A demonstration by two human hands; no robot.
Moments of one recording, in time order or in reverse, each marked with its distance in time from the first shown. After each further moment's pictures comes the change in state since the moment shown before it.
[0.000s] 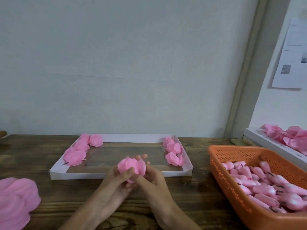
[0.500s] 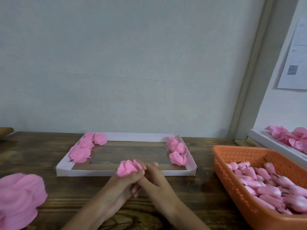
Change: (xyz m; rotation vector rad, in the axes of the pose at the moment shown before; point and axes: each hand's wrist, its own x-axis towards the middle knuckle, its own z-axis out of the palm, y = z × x) left_hand -0.007 0.000 0.000 0.183 -0.102 -0.045; right_hand 0.003 0.004 -0.004 -0.087 -0.091 0.045
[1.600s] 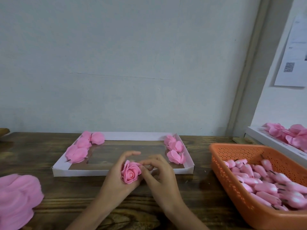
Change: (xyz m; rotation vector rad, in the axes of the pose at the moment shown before) left_hand 0.008 -0.008 -0.005 0.641 0.234 0.381; right_hand 0.003 -0.003 -0.013 -0.482 0.295 -0.242
